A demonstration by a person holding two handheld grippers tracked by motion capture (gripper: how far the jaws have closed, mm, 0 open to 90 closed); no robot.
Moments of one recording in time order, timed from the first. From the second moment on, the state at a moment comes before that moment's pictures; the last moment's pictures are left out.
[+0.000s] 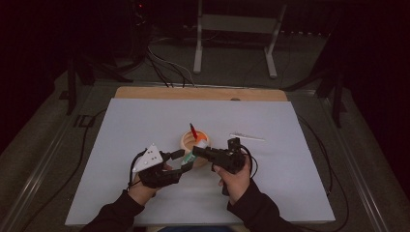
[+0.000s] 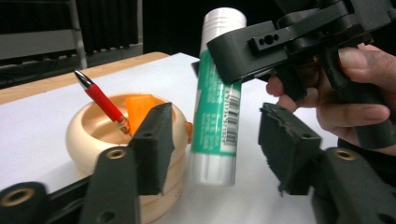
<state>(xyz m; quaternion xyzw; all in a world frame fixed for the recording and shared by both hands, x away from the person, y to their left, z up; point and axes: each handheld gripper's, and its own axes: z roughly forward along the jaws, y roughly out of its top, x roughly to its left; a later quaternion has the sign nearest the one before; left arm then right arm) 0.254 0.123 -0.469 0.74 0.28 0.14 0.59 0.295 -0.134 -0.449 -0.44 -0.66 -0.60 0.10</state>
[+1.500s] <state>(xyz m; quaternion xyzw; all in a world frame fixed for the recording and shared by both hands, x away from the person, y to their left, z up) 0.257 0.202 -0.494 0.75 0.38 0.17 0.52 0.325 -0.131 -0.392 -0.37 -0.72 -0.58 -0.12</state>
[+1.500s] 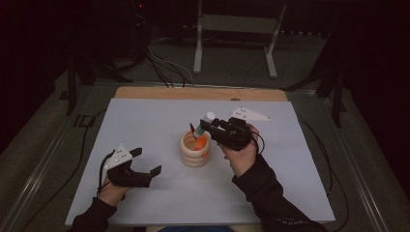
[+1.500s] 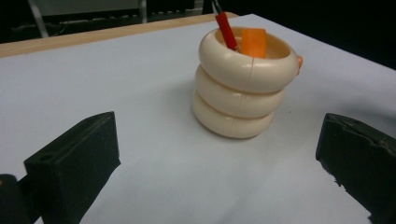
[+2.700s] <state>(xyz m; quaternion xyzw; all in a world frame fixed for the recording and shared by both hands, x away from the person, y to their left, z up) 0.251 0.213 -0.508 0.75 0.38 0.18 0.51 0.345 -0.085 -0.432 -0.36 -0.78 -0.49 -0.14</state>
